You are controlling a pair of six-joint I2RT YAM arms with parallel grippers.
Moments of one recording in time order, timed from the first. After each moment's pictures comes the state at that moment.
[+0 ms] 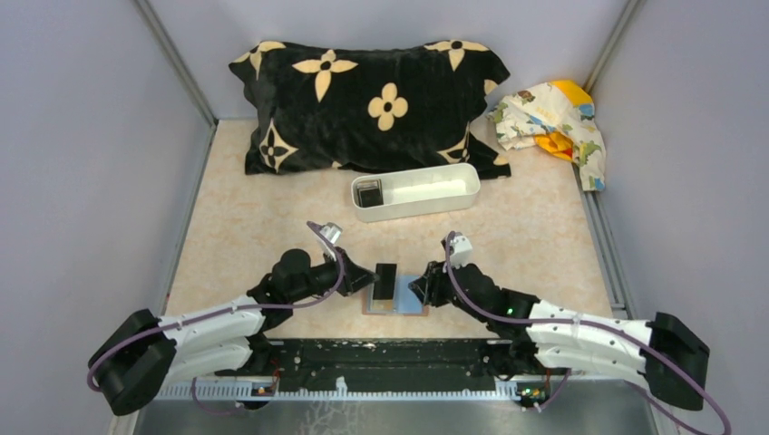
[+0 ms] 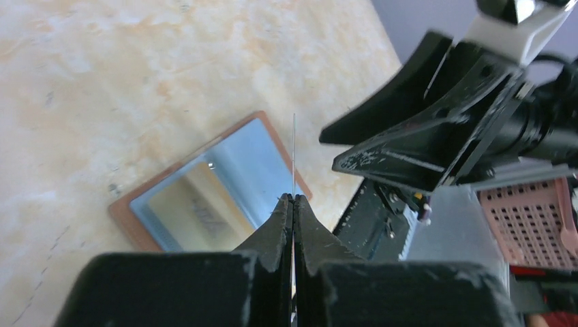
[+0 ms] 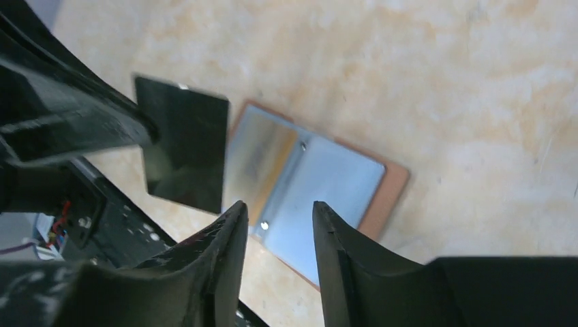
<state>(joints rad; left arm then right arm) -0.82 1.01 0.20 0.57 0.22 -0.75 1.08 0.82 0.23 0.10 0.29 0.74</state>
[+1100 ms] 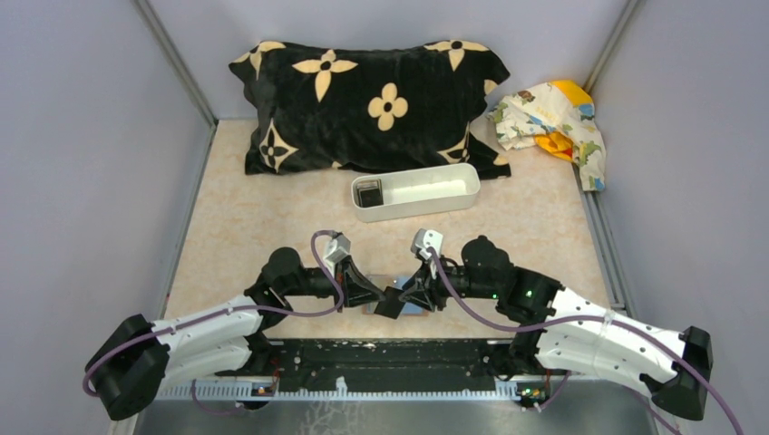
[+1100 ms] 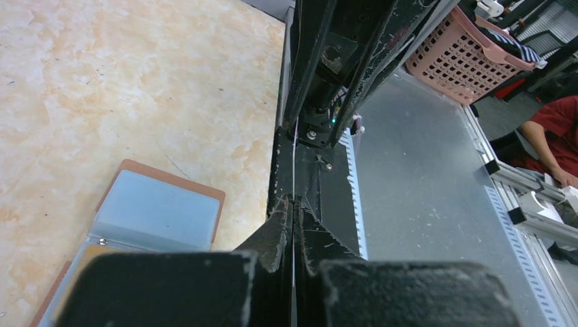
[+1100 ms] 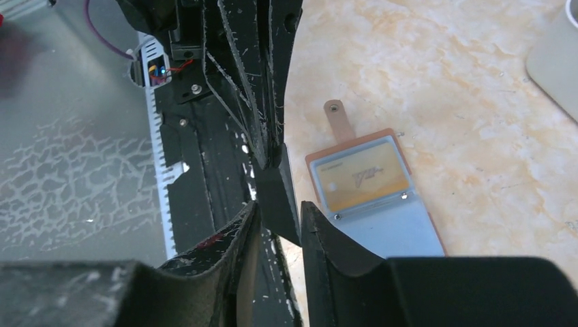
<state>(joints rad) -0.82 0.97 0.23 0.74 0.74 -0.45 1.02 0.74 0.60 -0.23 -0.31 0.10</state>
